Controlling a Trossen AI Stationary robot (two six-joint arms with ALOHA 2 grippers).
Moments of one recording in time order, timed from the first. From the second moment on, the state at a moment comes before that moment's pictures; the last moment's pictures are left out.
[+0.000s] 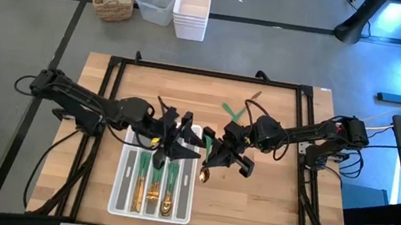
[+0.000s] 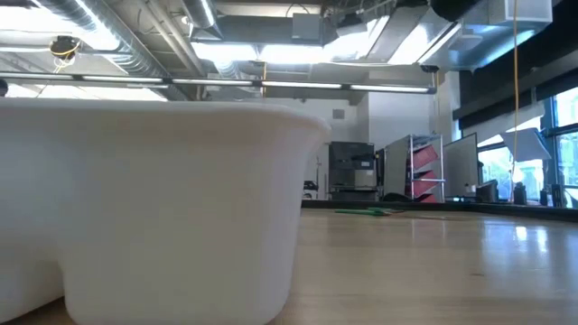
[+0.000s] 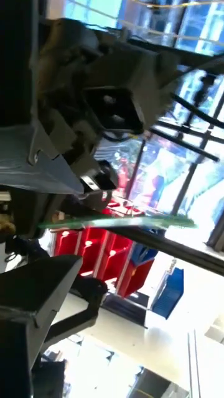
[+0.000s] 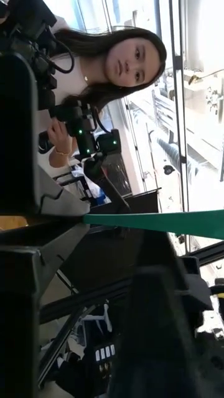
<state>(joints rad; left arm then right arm) -0.23 1.39 1.13 0.44 0.03 -0.35 0.11 1.61 1.00 1.10 -0.65 0.63</state>
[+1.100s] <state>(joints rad) -0.25 1.45 1.13 0.51 0.03 -0.28 0.11 1.61 1.00 1.07 -0.64 0.62</state>
